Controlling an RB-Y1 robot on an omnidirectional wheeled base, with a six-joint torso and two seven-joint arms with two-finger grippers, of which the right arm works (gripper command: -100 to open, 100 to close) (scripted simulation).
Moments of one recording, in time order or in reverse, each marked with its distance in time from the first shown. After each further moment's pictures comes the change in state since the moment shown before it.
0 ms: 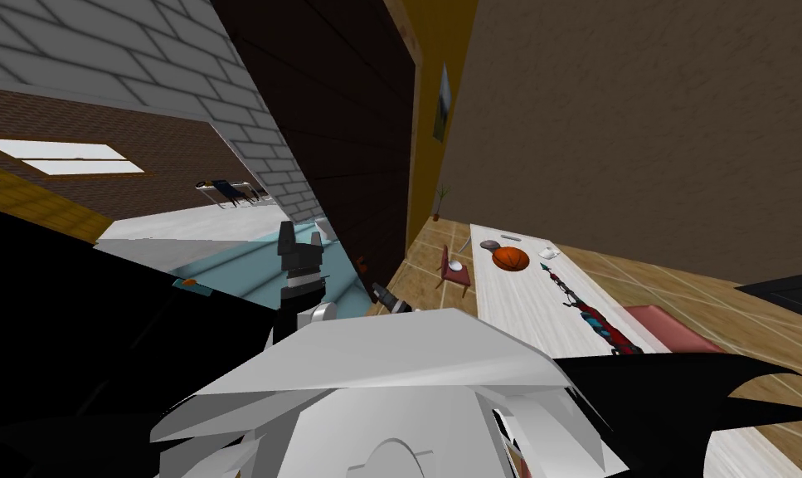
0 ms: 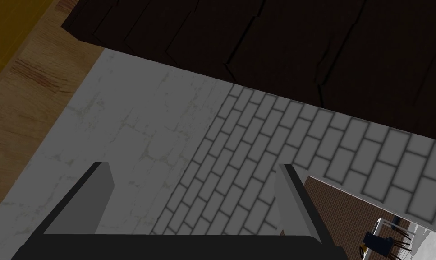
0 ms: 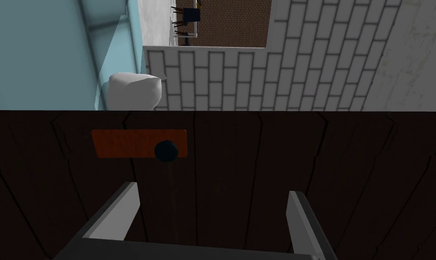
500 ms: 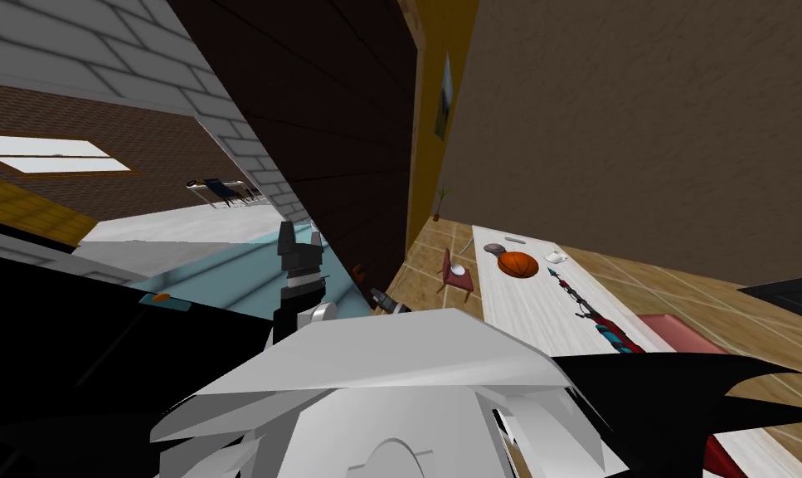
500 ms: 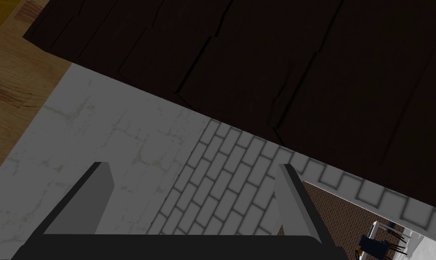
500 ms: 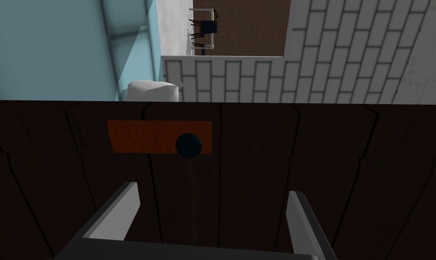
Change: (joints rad) arm -0.028 -0.004 0.055 0.074 -0.007 -0.009 -0.016
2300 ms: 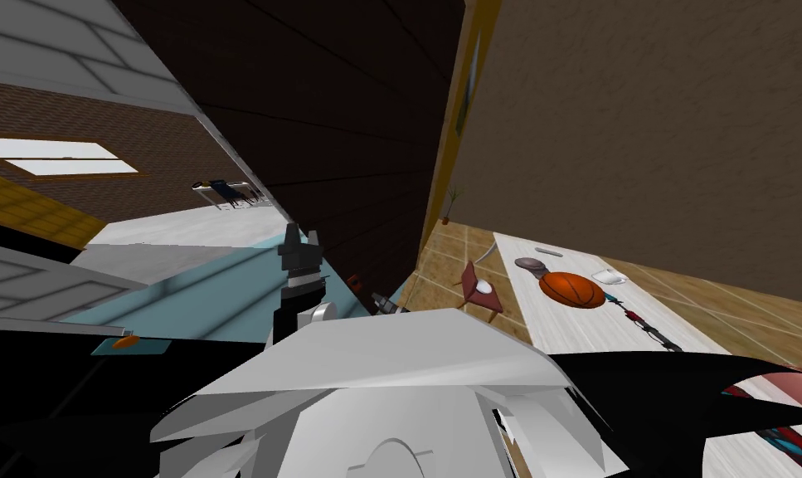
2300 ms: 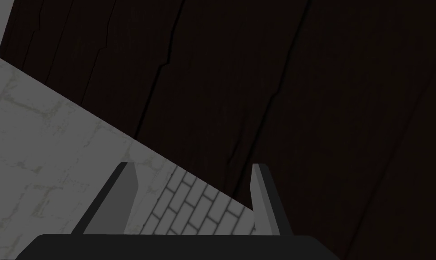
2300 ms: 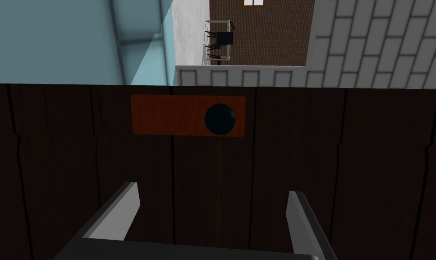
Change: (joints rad) arm -0.039 0.027 0.035 0.157 -0.009 -0.048 -0.010
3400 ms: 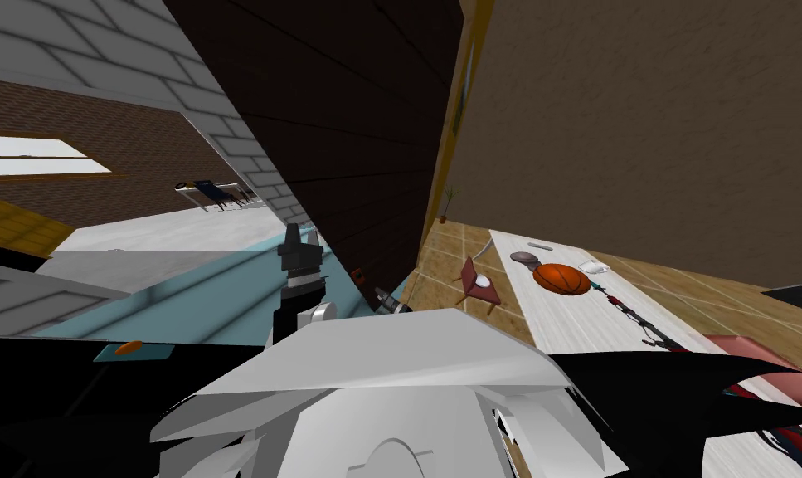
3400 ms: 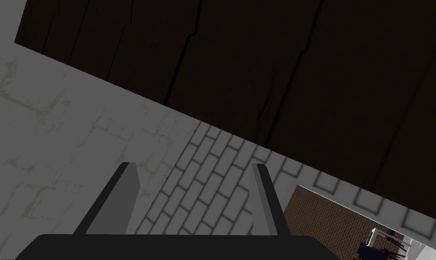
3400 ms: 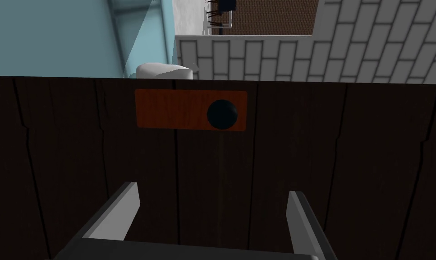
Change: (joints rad) arm 0.000 0.031 -0.076 0.028 -0.014 0.008 0.027
